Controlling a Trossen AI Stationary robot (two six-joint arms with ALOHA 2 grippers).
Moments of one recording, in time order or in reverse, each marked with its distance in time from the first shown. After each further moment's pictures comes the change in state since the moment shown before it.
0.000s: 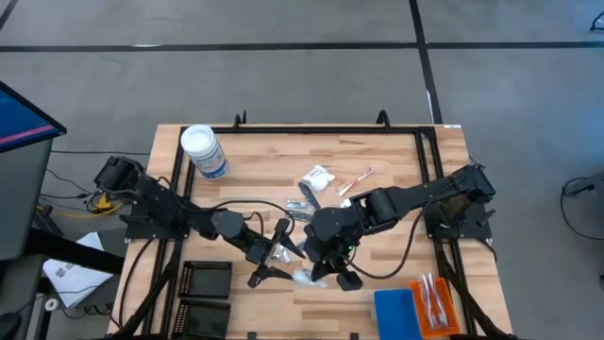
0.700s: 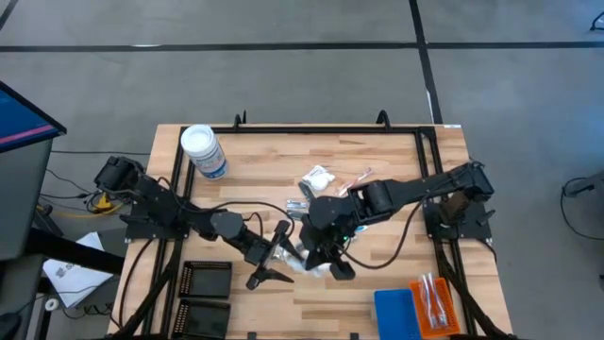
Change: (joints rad) left arm -0.006 0.000 0.011 -0.001 -0.012 -0.021; right arm -0.059 0.000 0.000 0.026 0.003 -0.004
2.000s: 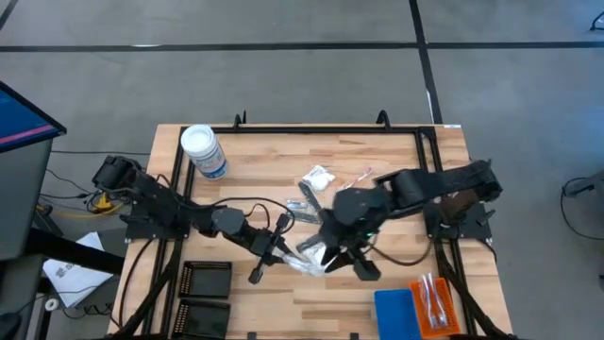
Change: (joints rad) left arm 0.027 -0.034 -0.001 -0.054 -0.001 -0.177; right arm 0.064 -0.071 0.201 -0.236 0.076 0.043
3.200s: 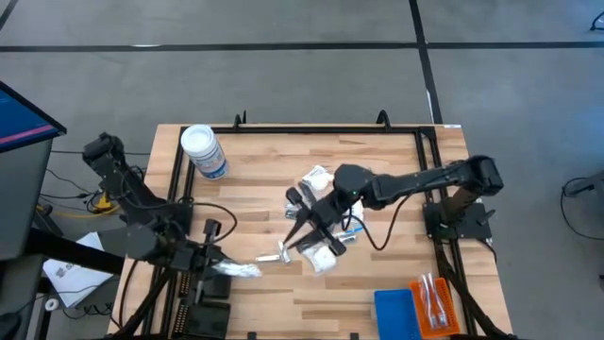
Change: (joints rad) left arm -0.556 -0.404 0.001 -0.296 -0.845 0.044; right arm -0.208 -0.039 -0.655 1.382 -0.281 -0.290
